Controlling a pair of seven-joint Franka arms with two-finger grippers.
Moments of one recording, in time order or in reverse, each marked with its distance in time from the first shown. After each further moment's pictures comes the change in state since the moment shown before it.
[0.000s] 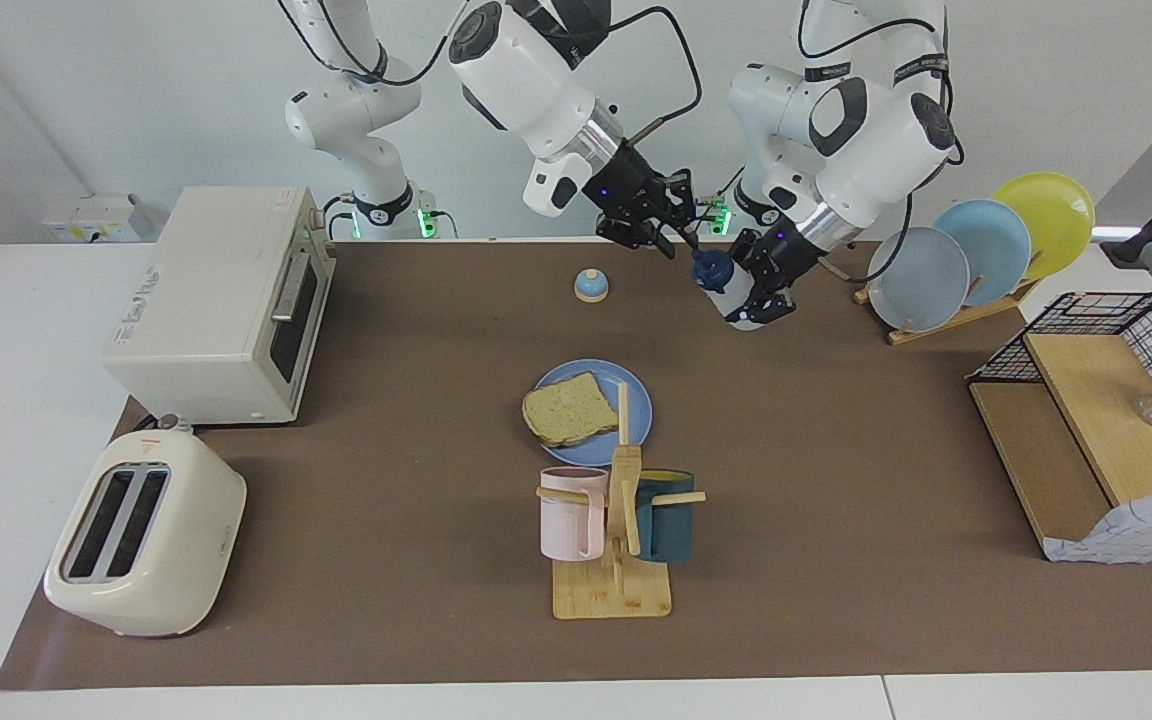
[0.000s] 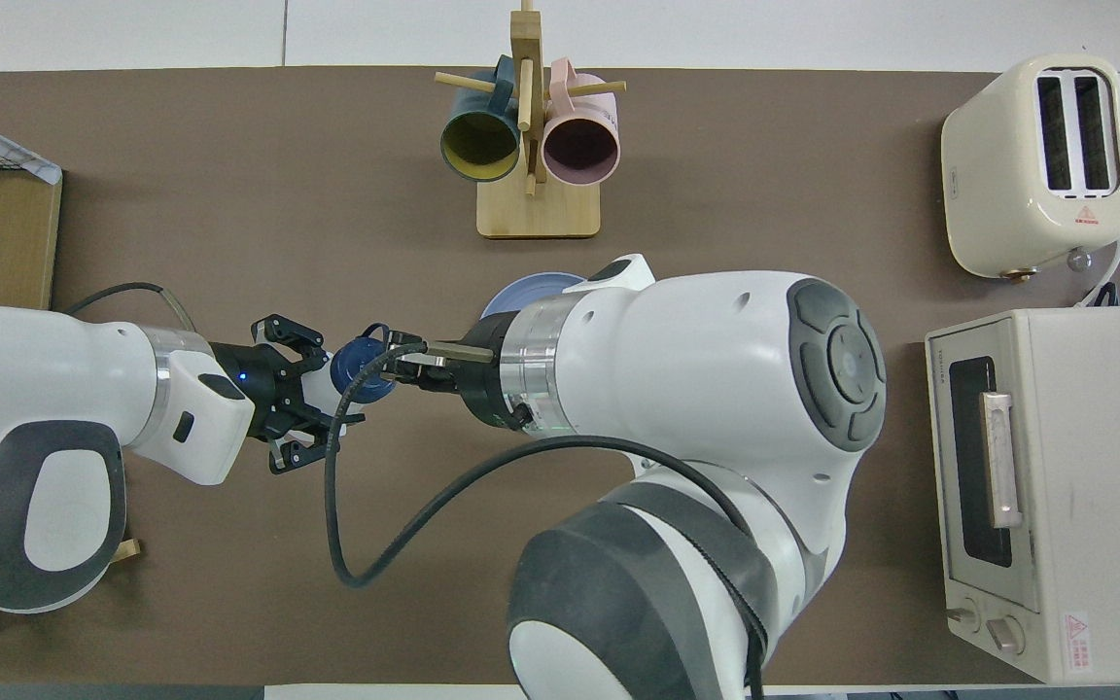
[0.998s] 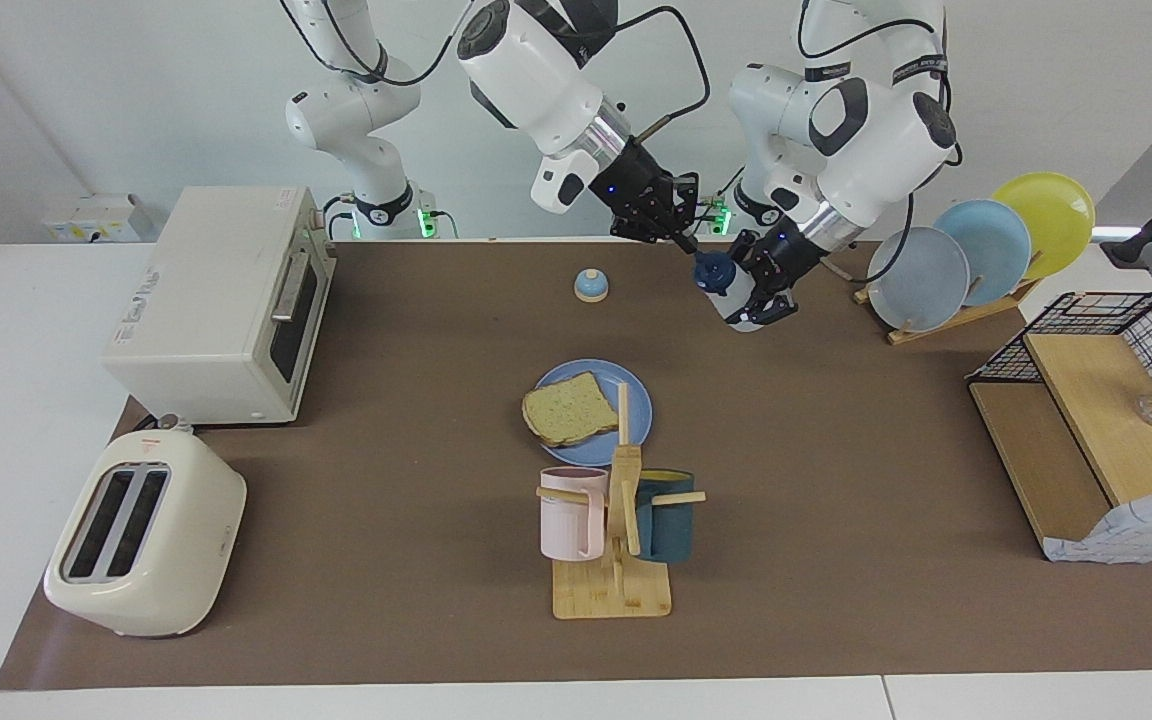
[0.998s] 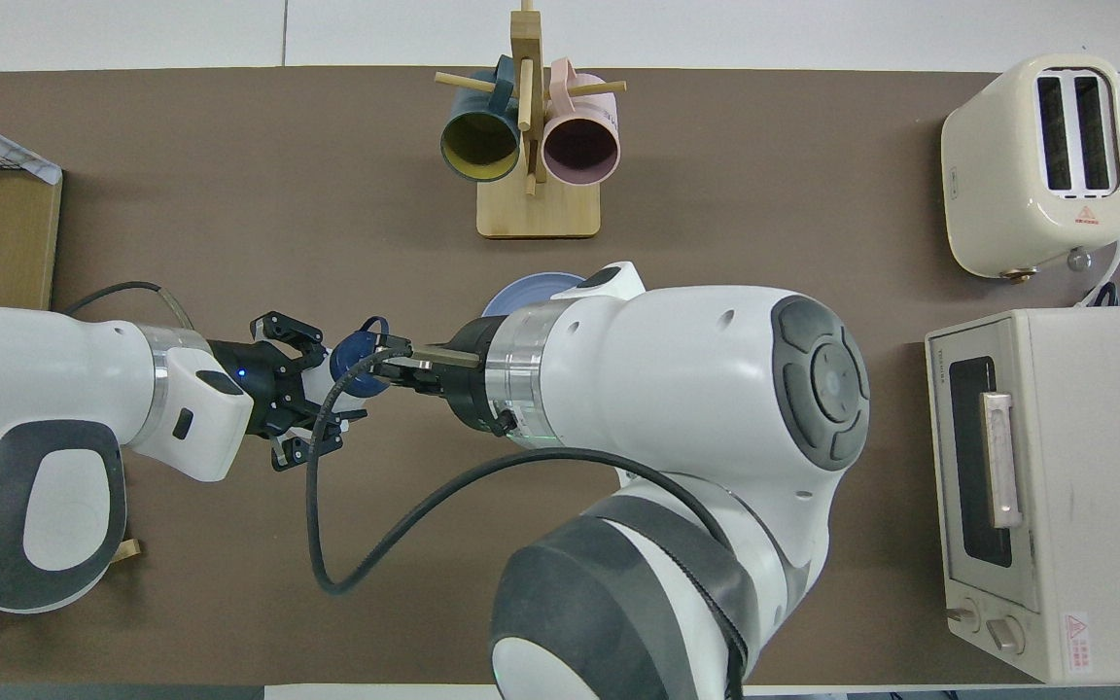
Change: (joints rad) left arm 0.000 0.000 0.000 -0.001 -0.015 0.013 -0.012; right arm 0.015 0.003 0.001 0.000 -0.003 0.032 0.031
